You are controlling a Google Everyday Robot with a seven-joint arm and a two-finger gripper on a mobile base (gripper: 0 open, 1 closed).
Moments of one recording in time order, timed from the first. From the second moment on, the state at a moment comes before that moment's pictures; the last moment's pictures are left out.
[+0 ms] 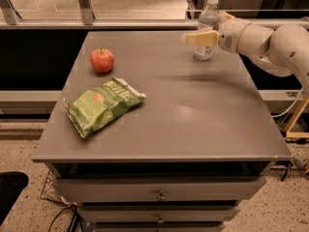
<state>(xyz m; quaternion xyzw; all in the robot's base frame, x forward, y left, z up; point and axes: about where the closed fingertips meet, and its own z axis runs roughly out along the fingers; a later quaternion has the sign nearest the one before) 0.771 -0.180 0.953 -0.27 0.66 0.22 0.66</state>
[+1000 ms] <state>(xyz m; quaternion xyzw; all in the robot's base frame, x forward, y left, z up) 0.789 -0.151 0.937 -0.29 0.68 0.20 0.65</state>
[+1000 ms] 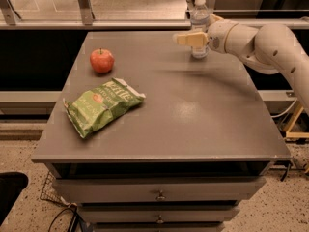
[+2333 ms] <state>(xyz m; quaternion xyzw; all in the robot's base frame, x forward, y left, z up) 0.791 -0.139 0.935 -0.29 0.67 0.21 0.65</state>
